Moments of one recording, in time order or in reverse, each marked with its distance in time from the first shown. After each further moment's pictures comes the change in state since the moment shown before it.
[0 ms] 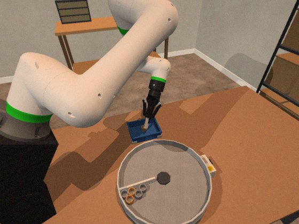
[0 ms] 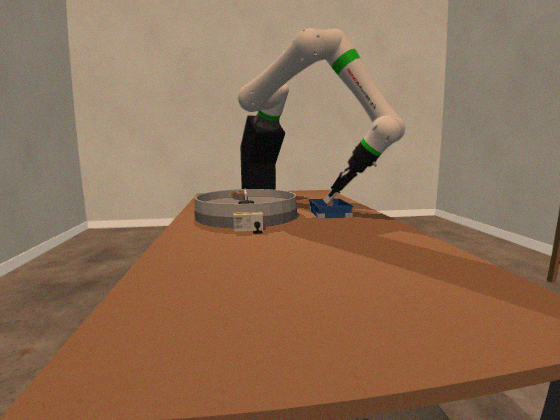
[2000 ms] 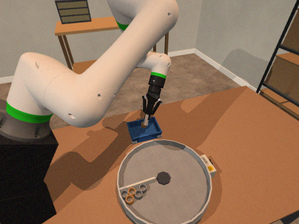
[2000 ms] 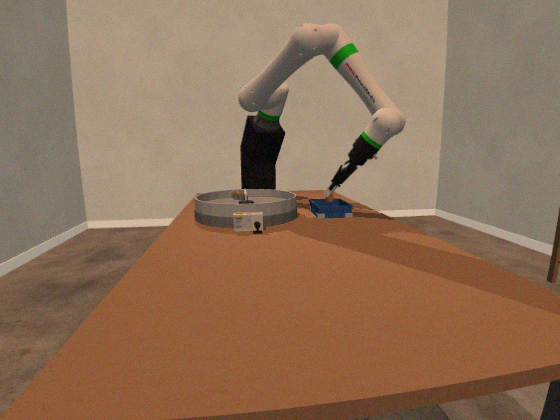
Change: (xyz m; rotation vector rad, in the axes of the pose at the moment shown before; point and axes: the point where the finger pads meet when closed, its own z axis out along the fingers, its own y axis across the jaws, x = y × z) arm 0.018 0.000 -0.021 0.000 0.000 0.000
